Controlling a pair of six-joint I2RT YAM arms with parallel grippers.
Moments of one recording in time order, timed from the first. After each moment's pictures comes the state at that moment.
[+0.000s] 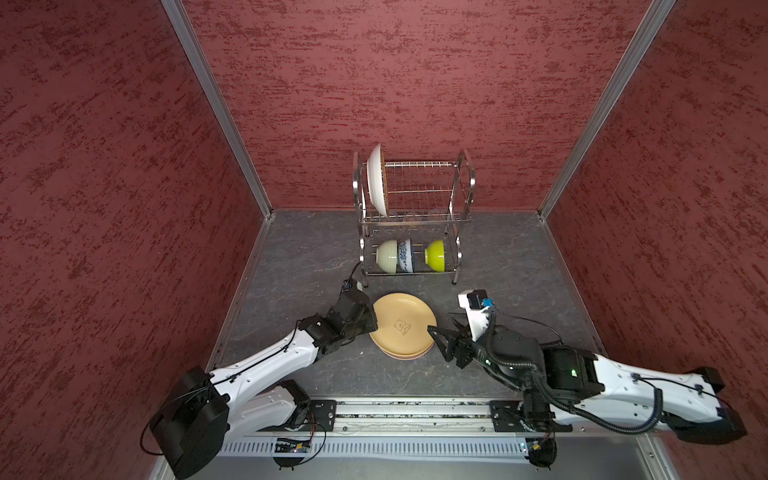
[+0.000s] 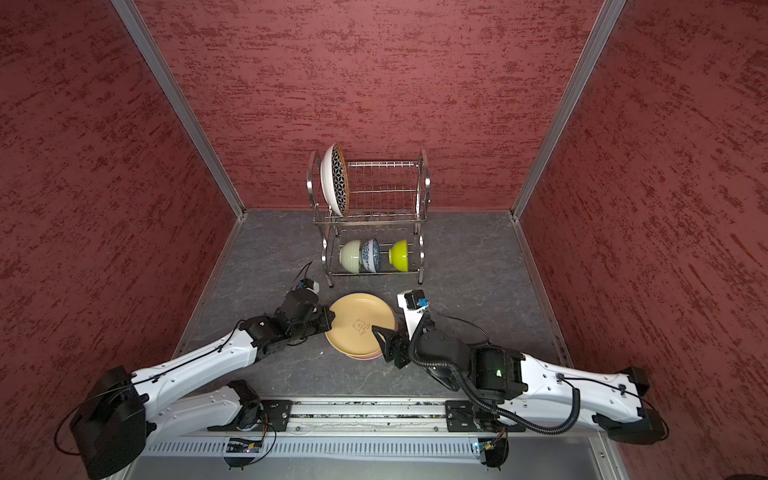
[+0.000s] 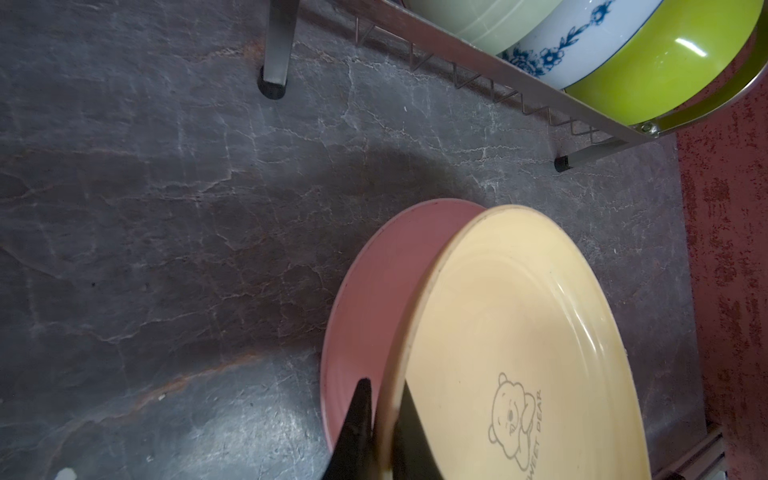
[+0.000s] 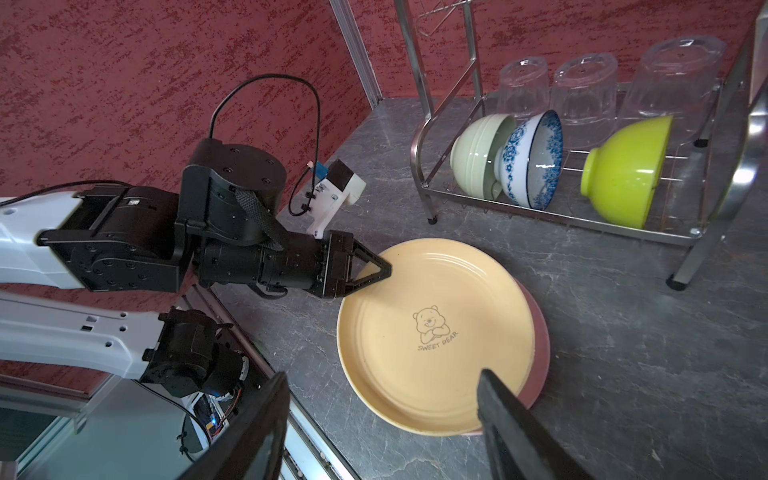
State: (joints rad) left arm -0.71 1.10 0.55 -0.27 -0.08 -0.86; right arm 1.37 0.76 0.81 -0.46 0.52 0.66
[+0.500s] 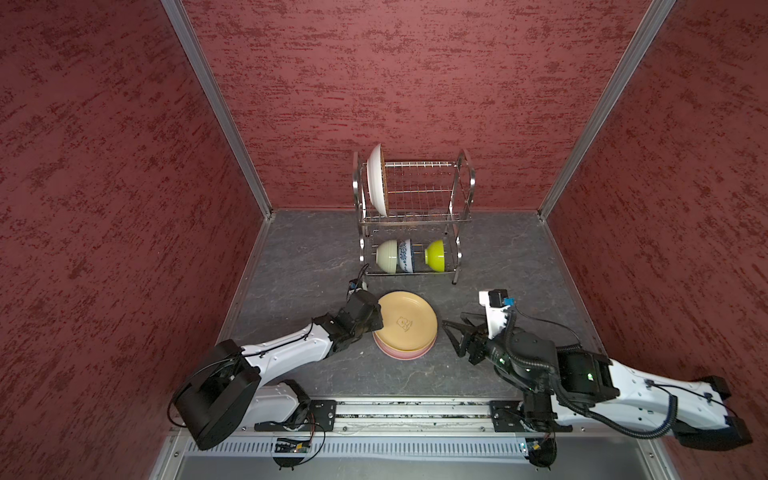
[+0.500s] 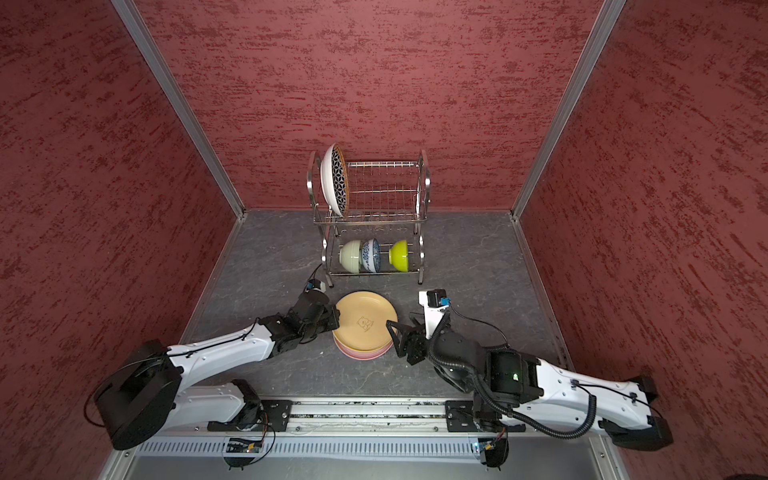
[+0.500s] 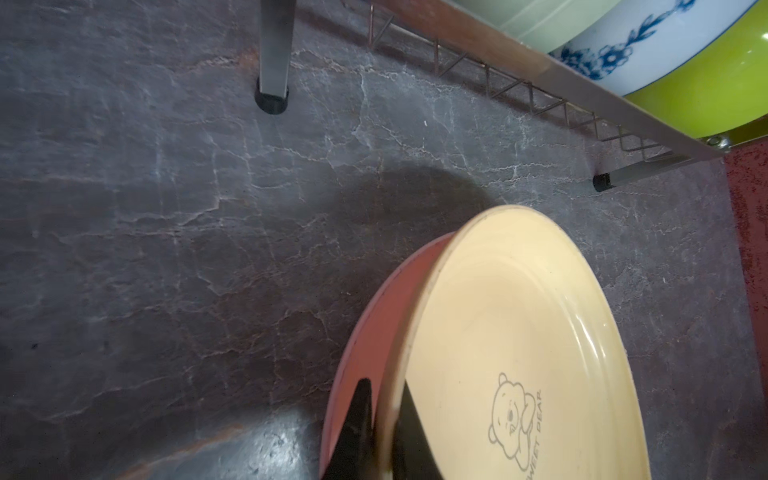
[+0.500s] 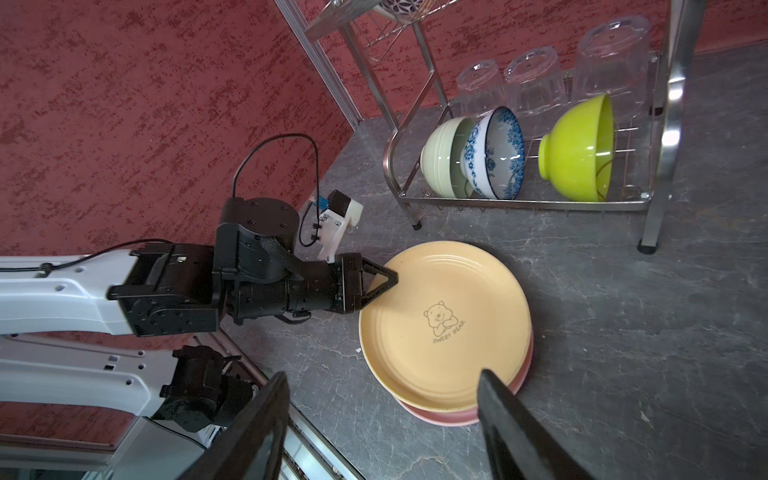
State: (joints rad) left arm -0.73 1.28 0.53 -0.07 -0.14 -0.86; right arm 1.35 0.62 0.75 -0.51 0.57 0.78
